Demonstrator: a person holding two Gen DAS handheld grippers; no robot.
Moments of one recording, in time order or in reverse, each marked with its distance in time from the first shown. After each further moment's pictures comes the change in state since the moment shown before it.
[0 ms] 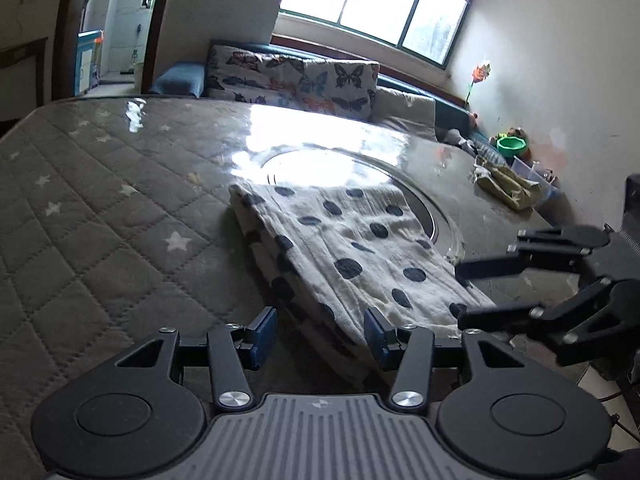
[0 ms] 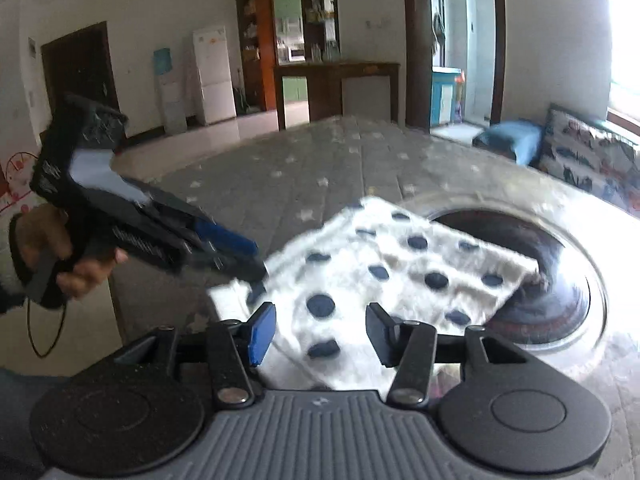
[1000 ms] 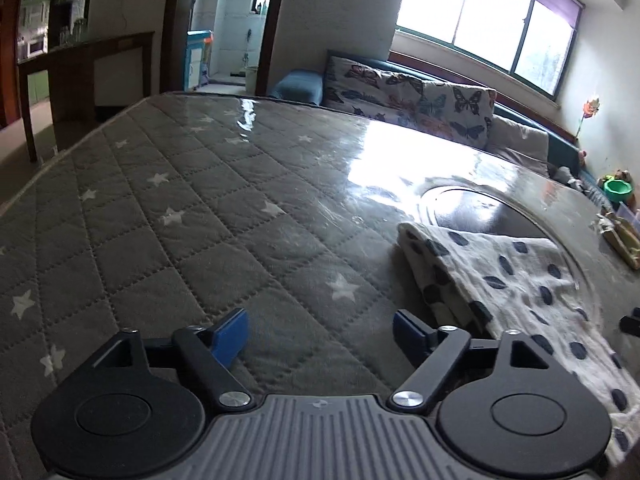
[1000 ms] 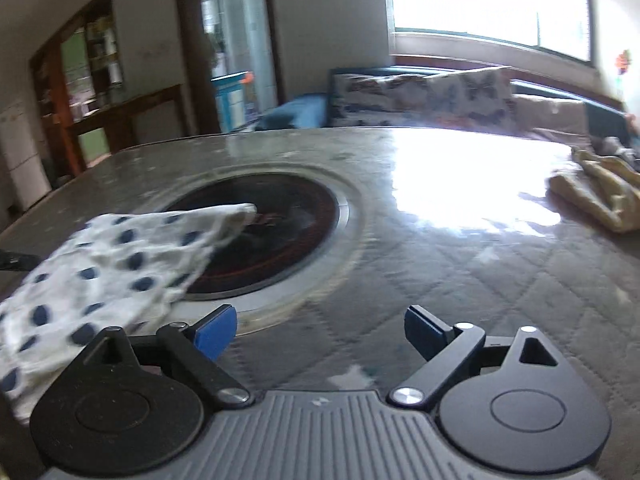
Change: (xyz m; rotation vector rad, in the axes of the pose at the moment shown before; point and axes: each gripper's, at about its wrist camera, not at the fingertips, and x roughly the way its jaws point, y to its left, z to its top) left arm 0.033 0.071 0.020 -0.127 -0.053 0.331; right arm -0.028 -0.127 -0.072 0.423 -0.071 -0.529
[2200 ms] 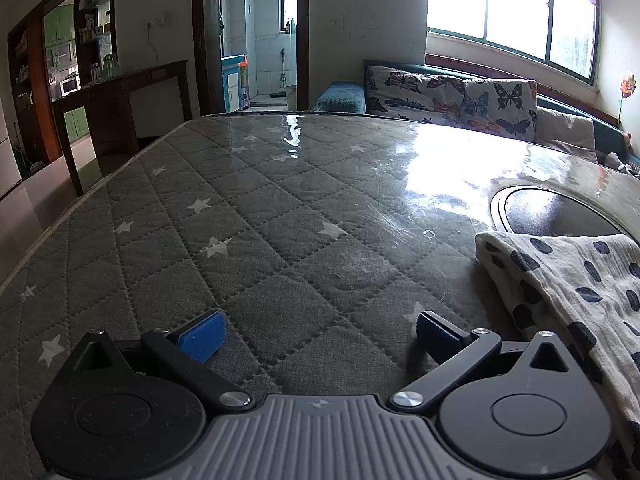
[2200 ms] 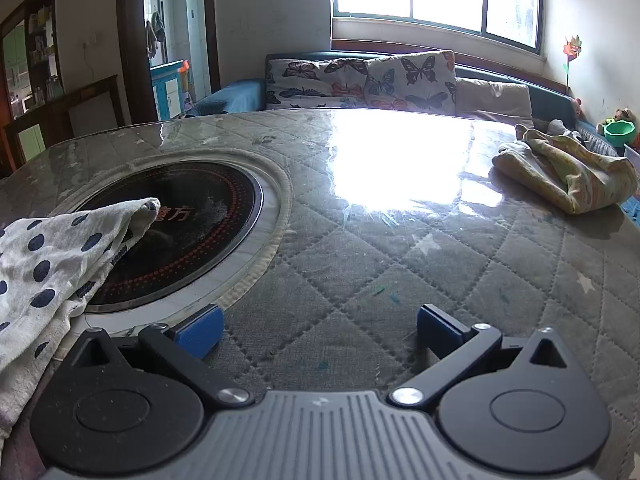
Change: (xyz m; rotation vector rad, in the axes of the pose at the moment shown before) left arm 0.036 0.003 0.002 0.059 -0.040 0.172; right arm 0.029 -0.021 0.004 0.054 0.049 -0.163
